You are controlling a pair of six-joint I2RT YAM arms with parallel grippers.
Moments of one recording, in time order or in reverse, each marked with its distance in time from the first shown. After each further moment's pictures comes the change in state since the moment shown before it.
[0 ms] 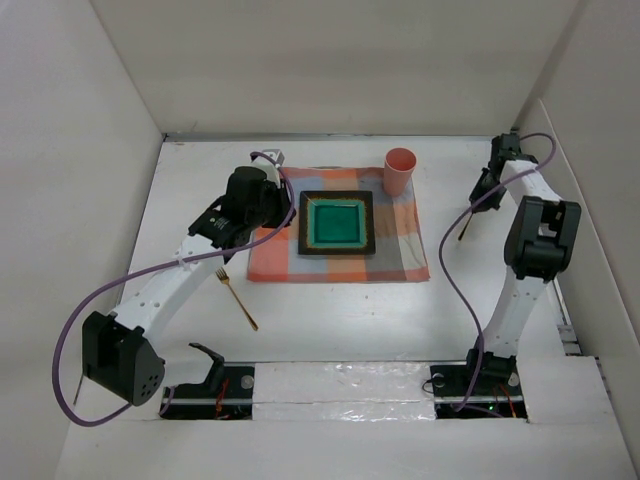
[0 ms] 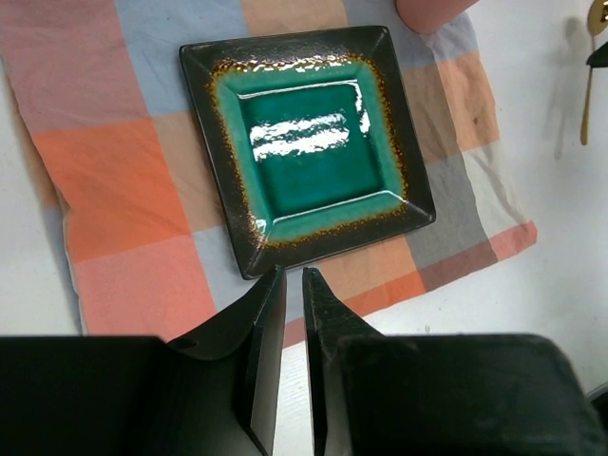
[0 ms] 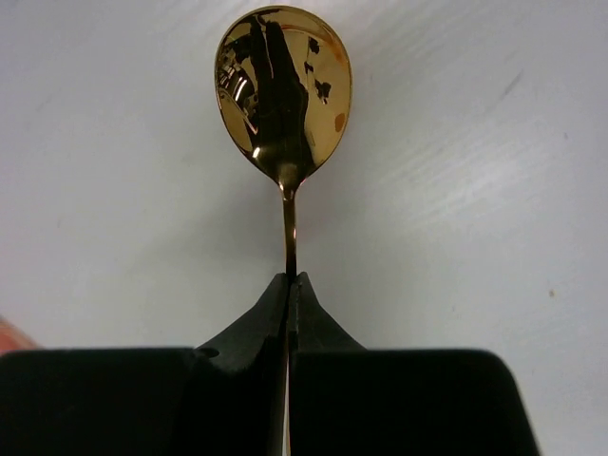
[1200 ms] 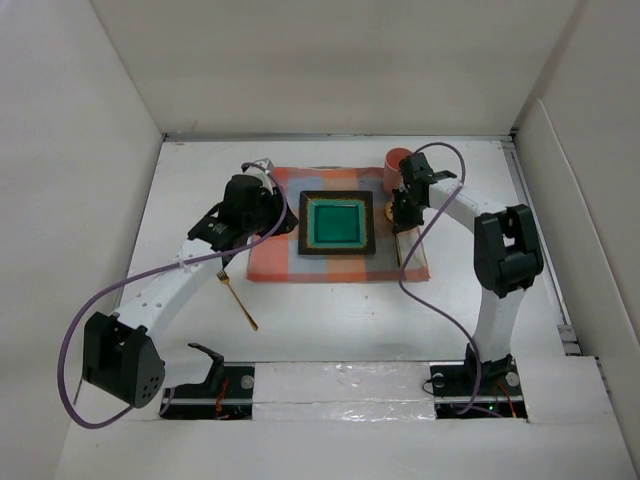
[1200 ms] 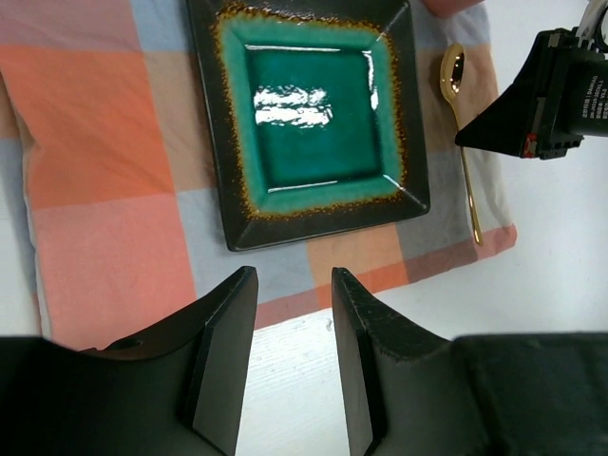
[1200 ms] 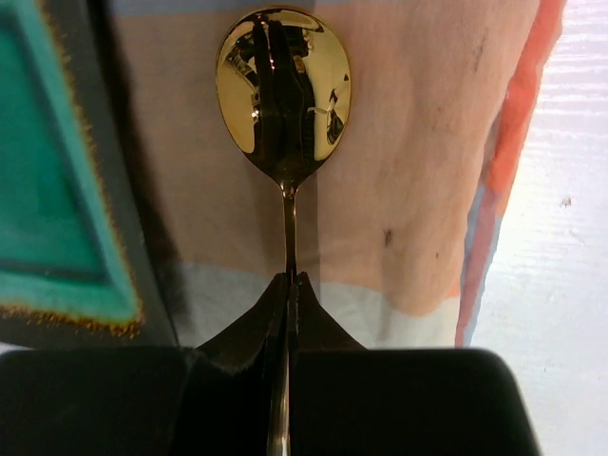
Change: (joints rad) left arm 0.042 -0.011 -0.080 0.016 0.050 -0.147; right arm 0.482 -0.197 -0.285 0.106 -0.188 -0.044
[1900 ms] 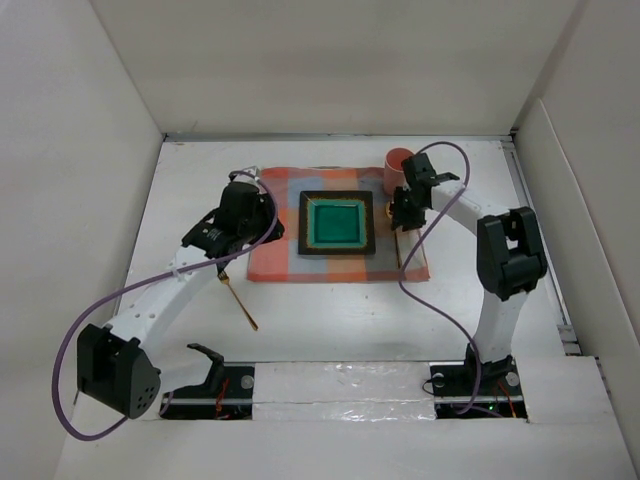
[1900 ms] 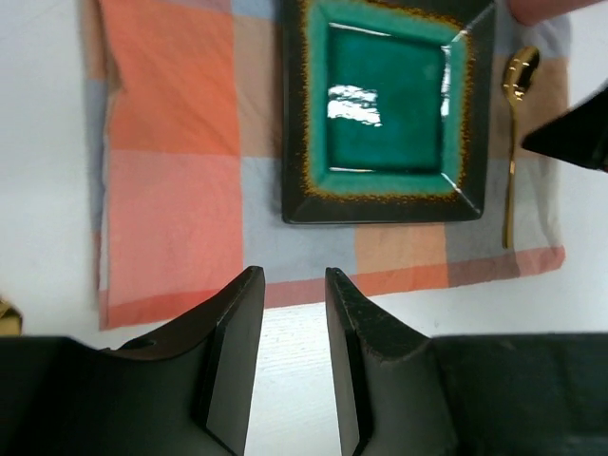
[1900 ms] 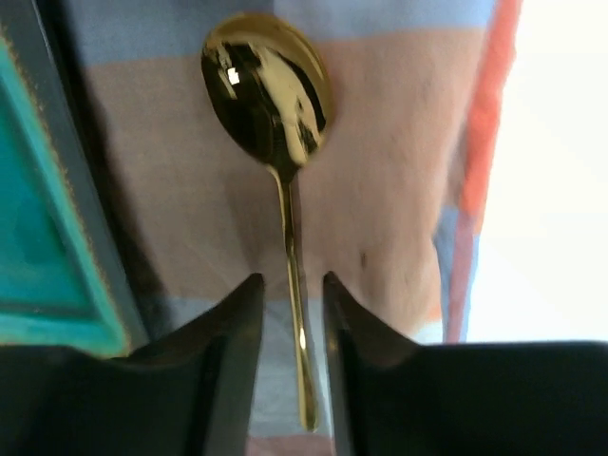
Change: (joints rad) left arm 0.002 -0.051 -0.027 -0.095 -0.119 -0.045; right arm -0.005 0.013 -0.020 0.058 0.051 0.038
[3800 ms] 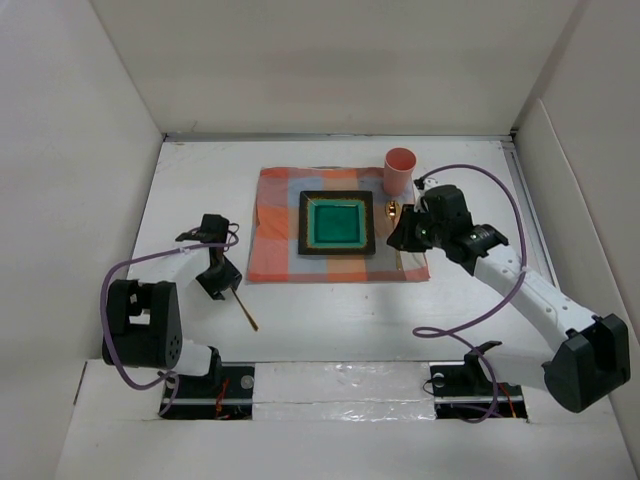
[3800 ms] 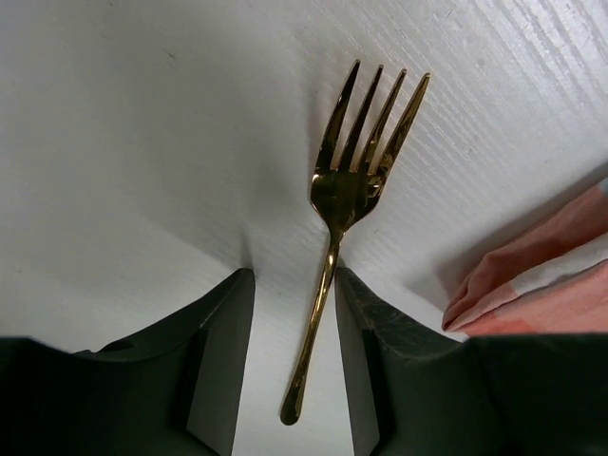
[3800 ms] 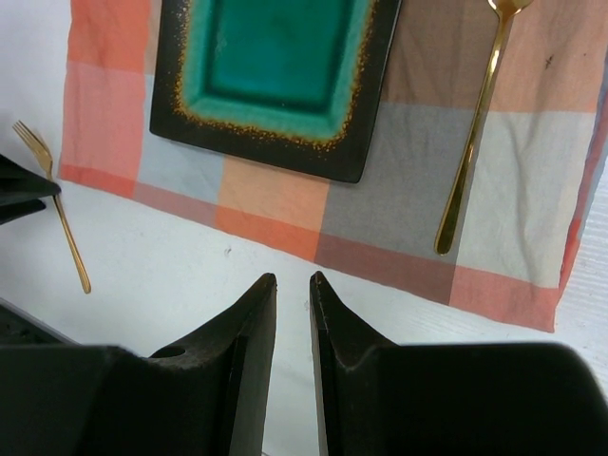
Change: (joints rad) left arm 0.355 0.222 -0.238 -0.262 -0.132 -0.262; right arm 0.161 -0.761 -0.479 0.158 -0.122 0.085
